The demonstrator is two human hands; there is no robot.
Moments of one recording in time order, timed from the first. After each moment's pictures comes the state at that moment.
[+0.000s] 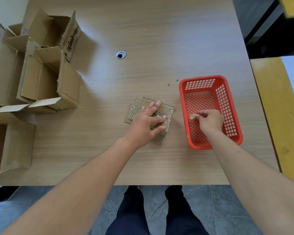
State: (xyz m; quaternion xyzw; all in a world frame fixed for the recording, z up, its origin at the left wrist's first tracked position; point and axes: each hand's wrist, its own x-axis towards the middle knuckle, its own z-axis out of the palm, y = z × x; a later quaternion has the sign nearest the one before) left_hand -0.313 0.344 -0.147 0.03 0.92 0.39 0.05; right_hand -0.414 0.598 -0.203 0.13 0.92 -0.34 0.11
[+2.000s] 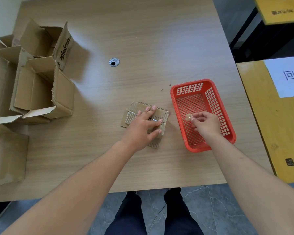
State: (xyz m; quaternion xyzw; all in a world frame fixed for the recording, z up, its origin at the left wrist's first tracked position) left_hand -0.316 0.342 -0.140 0.05 0.93 0.36 0.07; right_hand -0.397 0.604 -0.174 0.17 0.86 -0.45 0.17
